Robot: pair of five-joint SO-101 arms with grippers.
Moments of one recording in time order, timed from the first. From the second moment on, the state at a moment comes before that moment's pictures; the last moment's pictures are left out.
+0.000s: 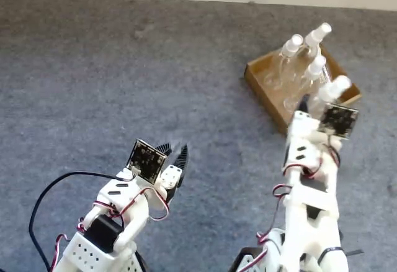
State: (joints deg) left arm 26.0 -103.7 95.9 39.0 6.3; right arm 12.7 -37.5 77.1 -22.1 3.6
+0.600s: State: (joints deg) left arm 26.0 -103.7 95.9 39.0 6.3; right arm 17.3 -17.6 58.1 -17.4 3.7
